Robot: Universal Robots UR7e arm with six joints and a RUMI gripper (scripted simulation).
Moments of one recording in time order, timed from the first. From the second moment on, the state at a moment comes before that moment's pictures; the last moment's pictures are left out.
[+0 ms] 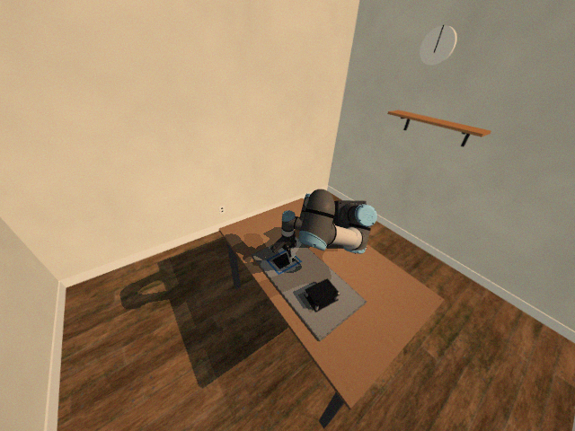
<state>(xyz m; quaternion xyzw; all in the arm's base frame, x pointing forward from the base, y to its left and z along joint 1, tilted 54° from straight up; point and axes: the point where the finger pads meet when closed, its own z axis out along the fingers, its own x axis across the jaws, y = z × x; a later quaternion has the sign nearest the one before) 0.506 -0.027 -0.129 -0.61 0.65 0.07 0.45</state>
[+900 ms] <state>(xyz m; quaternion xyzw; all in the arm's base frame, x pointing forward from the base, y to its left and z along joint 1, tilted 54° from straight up) 0.517 -0.015 -0.141 -0.61 0.65 0.07 0.45</state>
